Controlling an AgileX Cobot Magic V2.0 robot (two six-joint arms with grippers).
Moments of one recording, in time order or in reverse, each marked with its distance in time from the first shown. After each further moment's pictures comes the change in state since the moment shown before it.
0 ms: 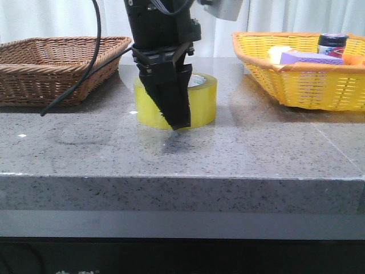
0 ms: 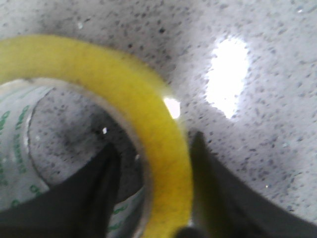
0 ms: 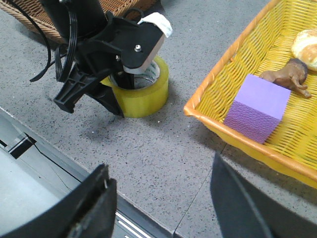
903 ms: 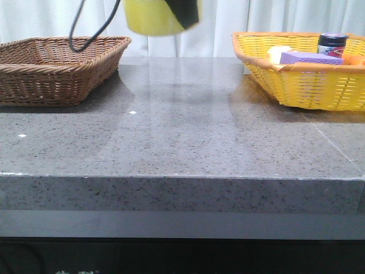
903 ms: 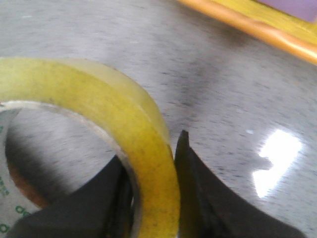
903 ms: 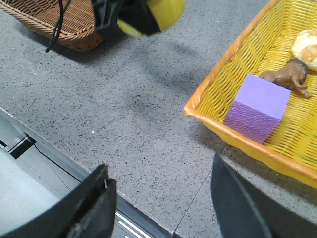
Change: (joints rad) left arm 0.000 0.014 -0.379 0.248 0.047 -0.498; right arm 0.000 0.000 0.000 0.000 0.000 0.000
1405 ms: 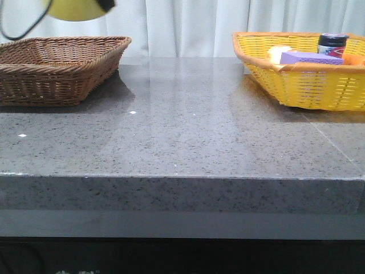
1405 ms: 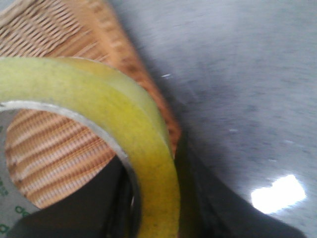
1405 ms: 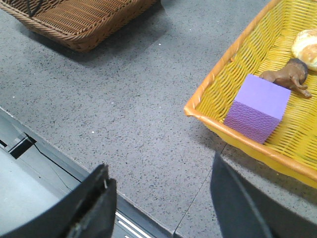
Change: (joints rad) left arm 0.277 0.004 -0.027 0.046 0.009 -0.201; right arm 0.000 0.000 0.000 0.000 0.000 0.000
